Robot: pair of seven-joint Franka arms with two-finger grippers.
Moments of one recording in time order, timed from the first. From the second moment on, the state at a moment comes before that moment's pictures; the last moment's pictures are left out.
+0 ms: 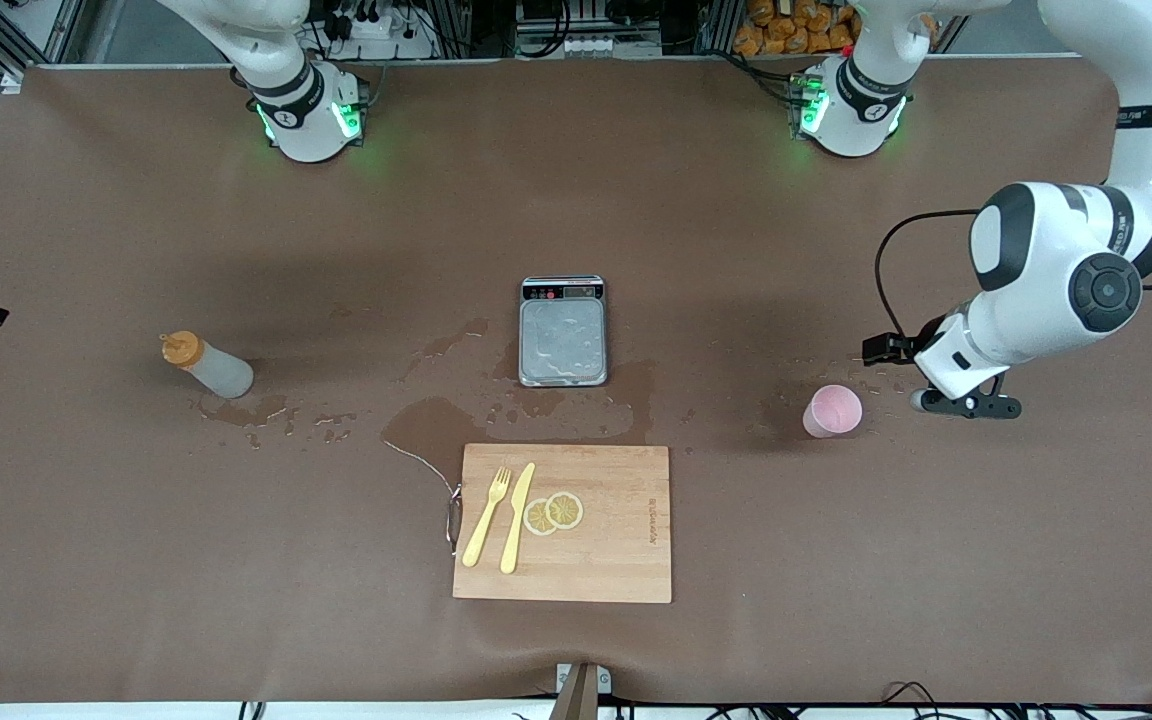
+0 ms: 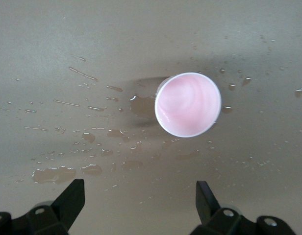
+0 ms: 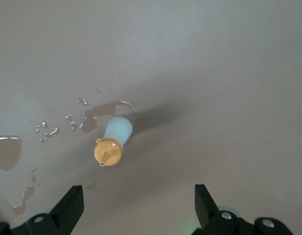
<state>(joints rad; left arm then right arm) -0.05 0.24 -0.05 -2.00 -0.10 2.11 0.04 -0.30 0.17 -0.04 -1.57 0.02 1.55 0.16</state>
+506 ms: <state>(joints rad) -0.03 0.33 -0.05 -2.01 -0.22 2.25 0.02 -0.39 0.20 -0.04 -1.57 0.07 1.49 0.42</state>
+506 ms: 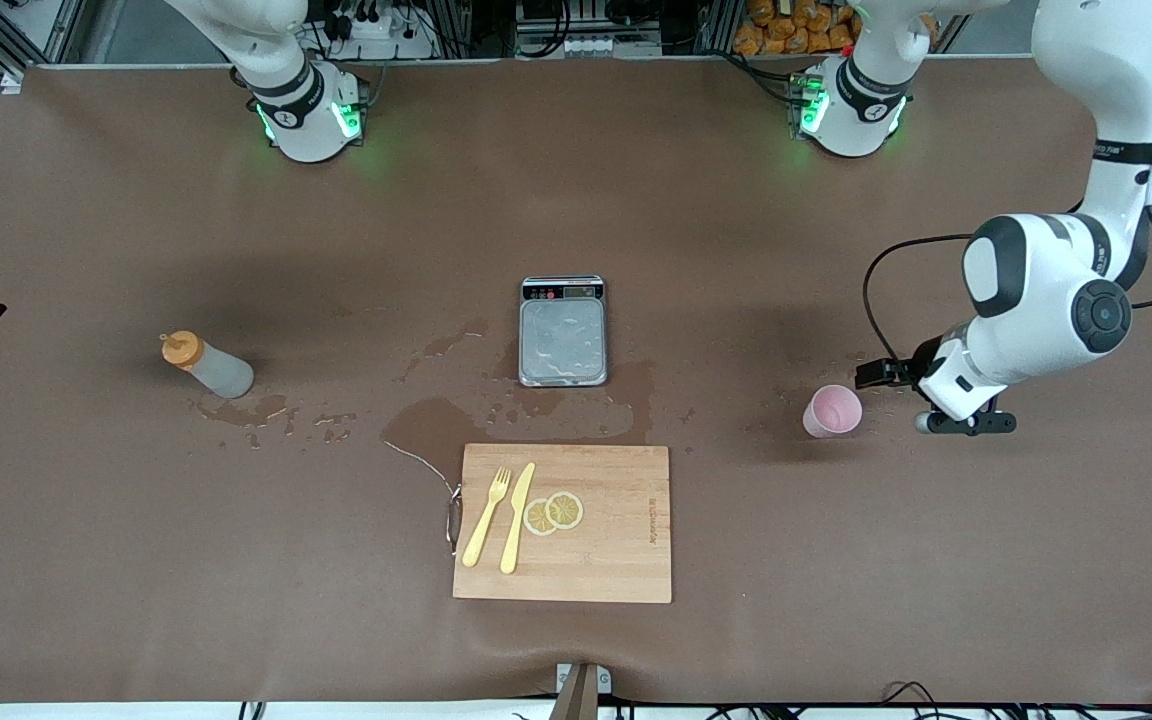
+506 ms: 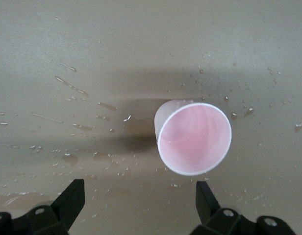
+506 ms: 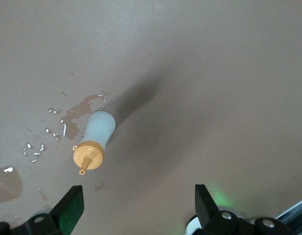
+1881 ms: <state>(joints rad) -0.08 0.48 -0.06 -2.01 -0.25 2.39 -0.16 -0.68 0.63 -0.04 -1.55 0.56 1.43 0.64</state>
